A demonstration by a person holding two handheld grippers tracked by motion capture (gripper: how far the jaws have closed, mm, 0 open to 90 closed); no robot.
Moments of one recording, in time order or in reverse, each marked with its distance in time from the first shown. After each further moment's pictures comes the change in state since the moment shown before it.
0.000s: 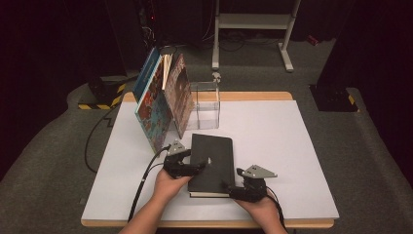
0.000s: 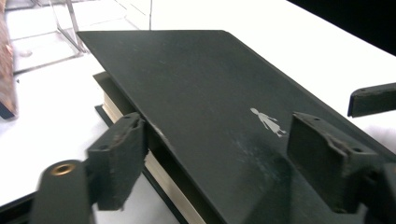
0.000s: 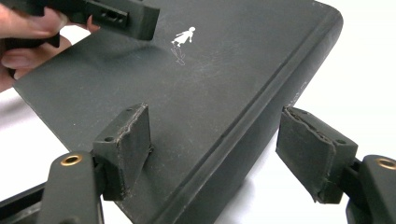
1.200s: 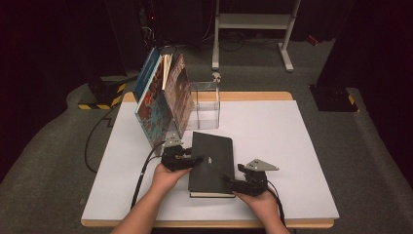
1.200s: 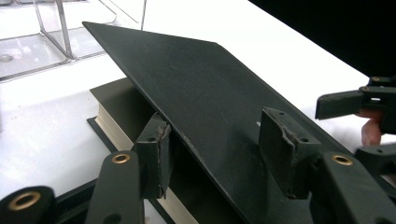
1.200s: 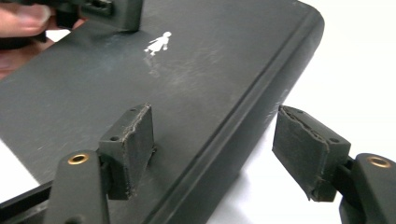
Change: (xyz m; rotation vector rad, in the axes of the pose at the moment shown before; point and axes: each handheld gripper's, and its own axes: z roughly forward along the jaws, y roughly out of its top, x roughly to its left) left arm 0.011 0.016 0.001 0.031 -0.085 -0.080; right arm -0.015 0.009 0.007 0.010 -0.013 0.059
